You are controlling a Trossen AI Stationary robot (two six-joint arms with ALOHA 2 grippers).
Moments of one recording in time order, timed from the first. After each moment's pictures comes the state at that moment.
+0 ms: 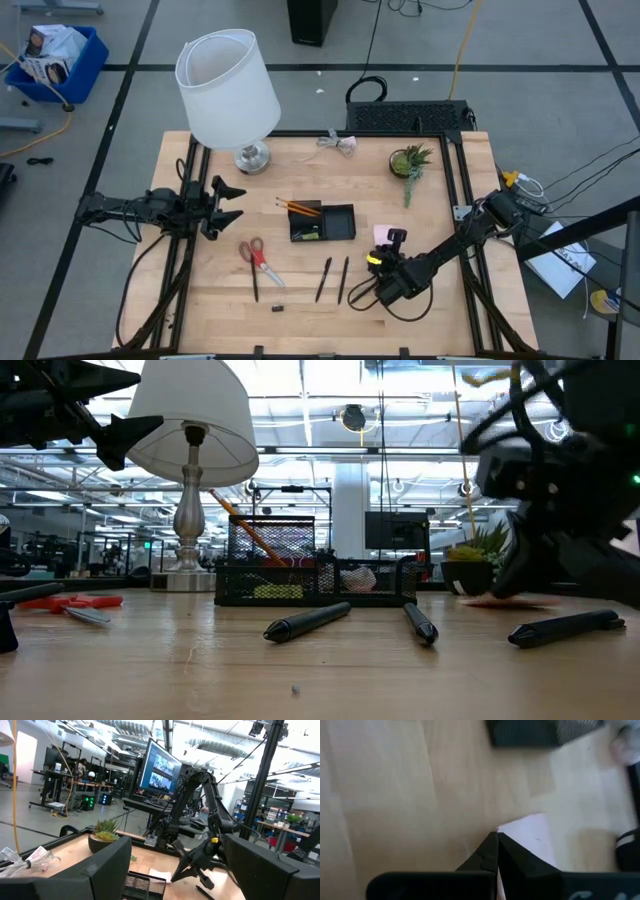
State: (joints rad) left arm -0.10 0.05 0.01 0.29 -0.16 -0.21; right arm 0.60 1.85 0.93 -0.74 0.76 0.71
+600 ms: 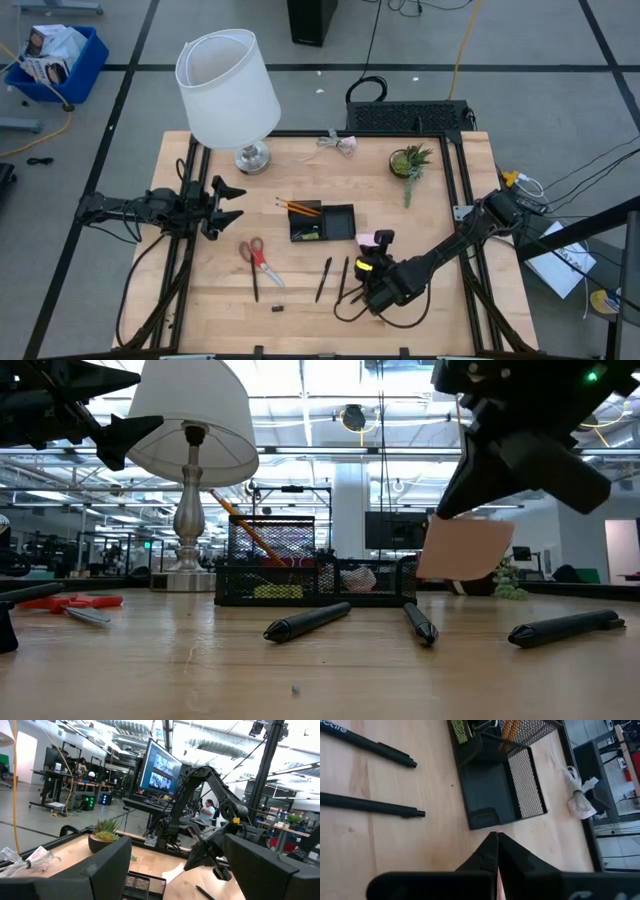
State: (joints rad) left arm -0.10 0.05 0.01 0.29 -0.16 -0.21; right arm 0.59 1.84 1.19 -0.88 0.89 0.56
